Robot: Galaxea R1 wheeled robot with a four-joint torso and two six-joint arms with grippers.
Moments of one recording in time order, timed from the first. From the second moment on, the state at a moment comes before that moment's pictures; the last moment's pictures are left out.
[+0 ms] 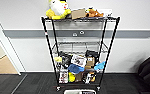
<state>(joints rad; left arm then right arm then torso) 0.86 2.40 -1.70 -0.06 -0.06 -0.36 -0.84 2.57 -1.91 -0.18 -0.10 0.44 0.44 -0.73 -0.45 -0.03</state>
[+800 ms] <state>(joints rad) 0.91 2.35 -1.61 -0.06 -0.09 -0.36 -0.87 2.50 -1.81 -0.18 -0.07 0.44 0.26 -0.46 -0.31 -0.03</state>
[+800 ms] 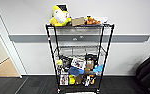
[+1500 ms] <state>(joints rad) 0.91 2.36 -1.61 -0.06 -0.10 -0.36 -0.87 2.48 -1.79 -0.18 -0.06 0.45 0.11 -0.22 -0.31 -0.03</state>
